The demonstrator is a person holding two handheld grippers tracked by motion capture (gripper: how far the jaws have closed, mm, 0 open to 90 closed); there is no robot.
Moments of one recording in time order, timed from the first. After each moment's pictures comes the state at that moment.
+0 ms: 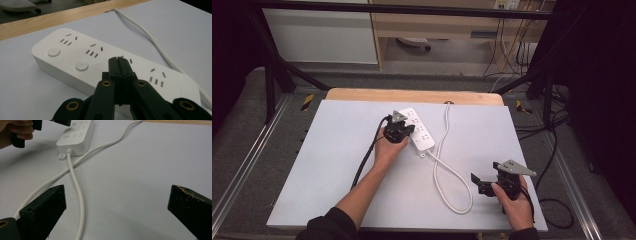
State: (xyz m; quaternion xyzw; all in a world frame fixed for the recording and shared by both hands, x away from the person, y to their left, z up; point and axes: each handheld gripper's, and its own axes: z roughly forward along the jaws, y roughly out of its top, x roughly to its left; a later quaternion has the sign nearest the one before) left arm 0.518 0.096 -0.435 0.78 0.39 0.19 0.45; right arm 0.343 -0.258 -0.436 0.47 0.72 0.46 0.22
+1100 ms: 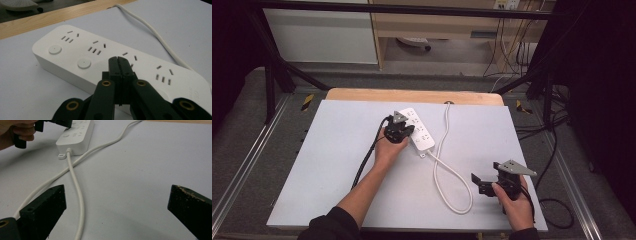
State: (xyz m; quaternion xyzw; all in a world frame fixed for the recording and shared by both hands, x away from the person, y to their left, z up) left arm 0.521 0.095 -0.439 0.78 0.39 0.20 0.44; right arm 0.343 -0.259 -0.437 0.47 0.72 0.46 0.22
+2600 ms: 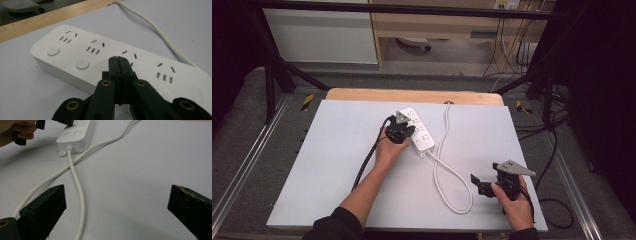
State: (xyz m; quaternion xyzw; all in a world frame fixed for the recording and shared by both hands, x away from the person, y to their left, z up) left arm 0.521 0.090 -0.439 0.79 0.38 0.20 0.43; right arm 0.343 -0.258 -0.438 0.46 0.73 0.46 0.22
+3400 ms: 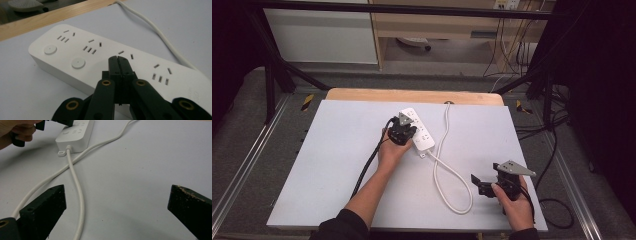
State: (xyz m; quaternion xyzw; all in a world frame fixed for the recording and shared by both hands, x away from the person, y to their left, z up) left arm 0.517 0.084 -0.441 0.78 0.40 0.20 0.43; right arm 0.342 -0.258 -0.438 0.47 0.73 0.46 0.22
